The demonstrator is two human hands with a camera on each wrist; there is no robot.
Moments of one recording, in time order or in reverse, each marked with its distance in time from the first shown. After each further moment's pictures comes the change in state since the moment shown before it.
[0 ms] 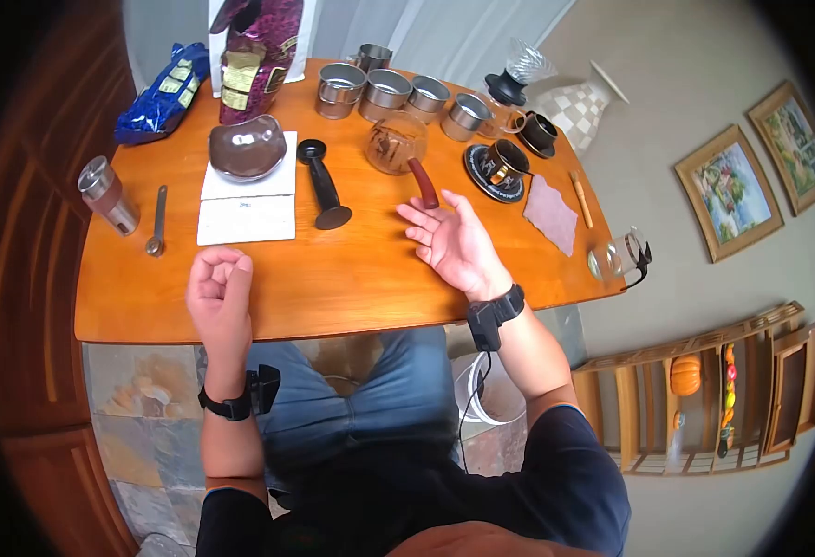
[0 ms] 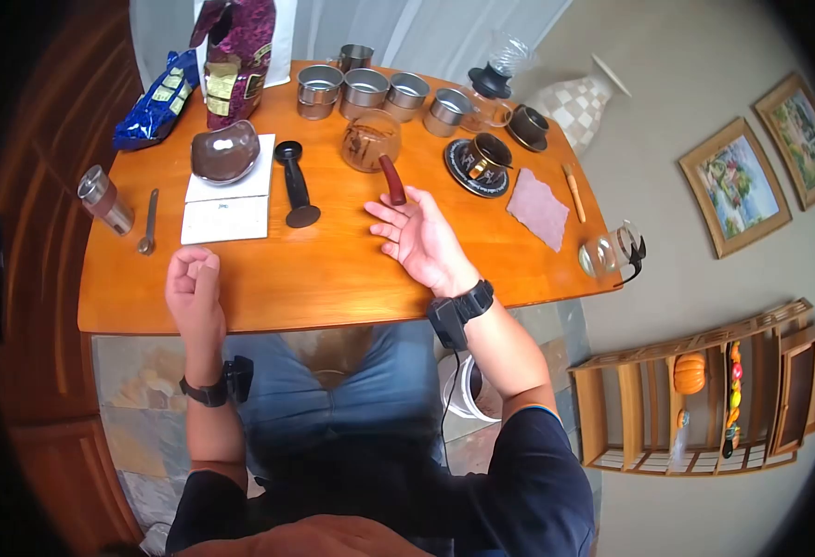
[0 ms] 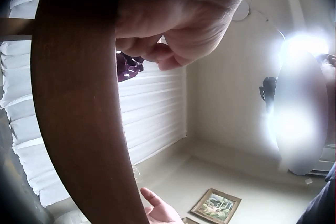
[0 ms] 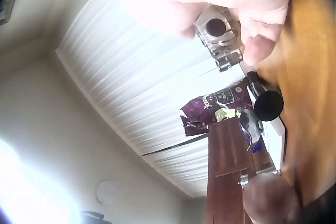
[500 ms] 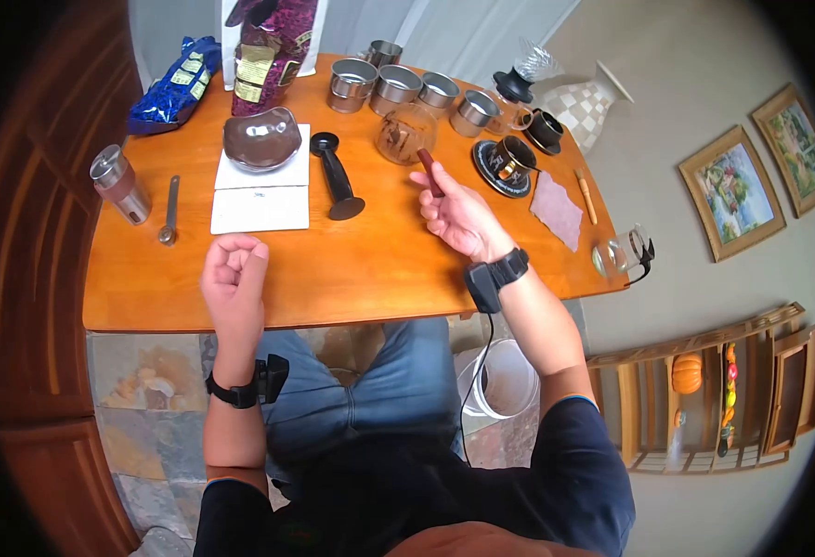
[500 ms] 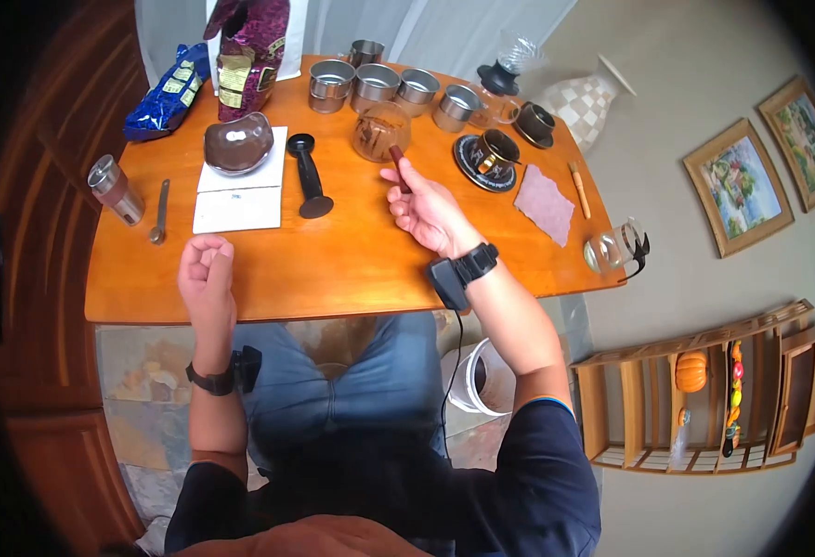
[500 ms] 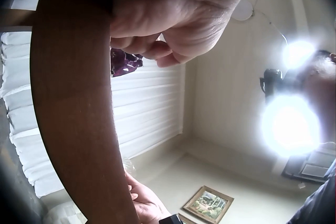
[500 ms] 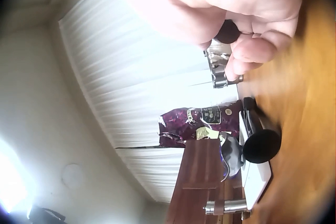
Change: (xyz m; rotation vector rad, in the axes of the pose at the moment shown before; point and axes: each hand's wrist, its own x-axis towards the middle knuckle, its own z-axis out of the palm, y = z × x) left_hand 0.001 -0.001 -0.002 -0.025 -0.033 -0.021; right_hand 0.029 -0.019 0.006 -0.164 0.067 0.050
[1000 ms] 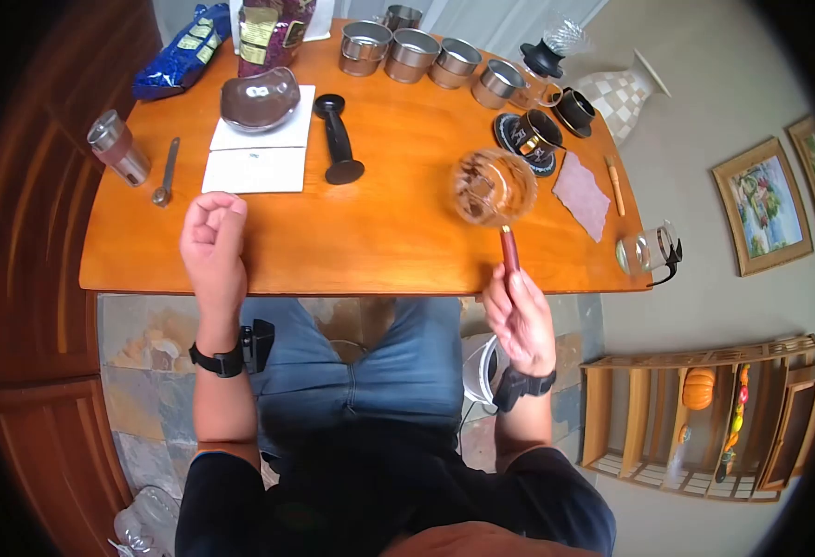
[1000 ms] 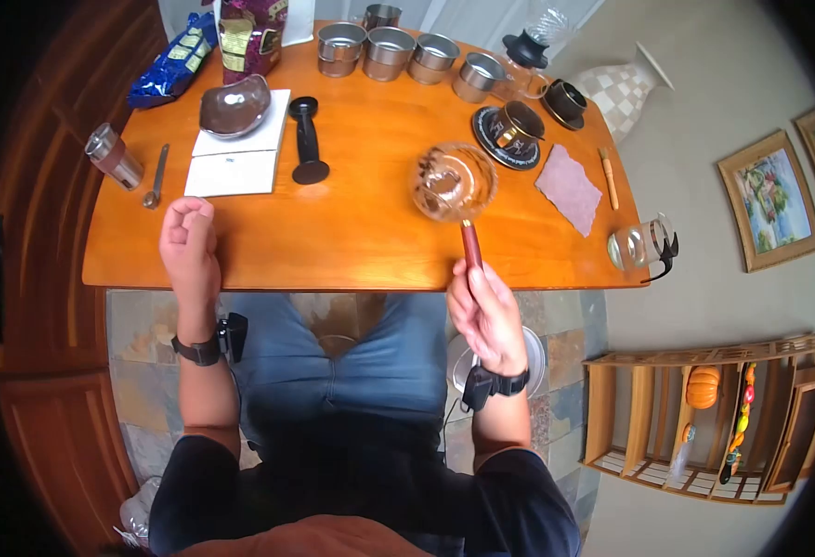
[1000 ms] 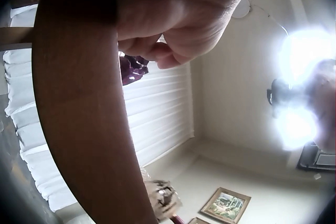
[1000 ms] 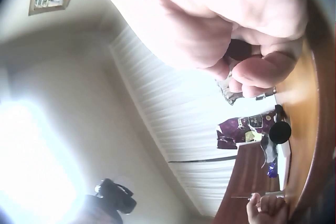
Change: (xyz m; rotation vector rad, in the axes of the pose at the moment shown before) left_hand 0.001 -0.001 0.001 0.090 0.078 0.034; right_hand -0.160 0.084 -0.054 0.143 -0.072 -0.290
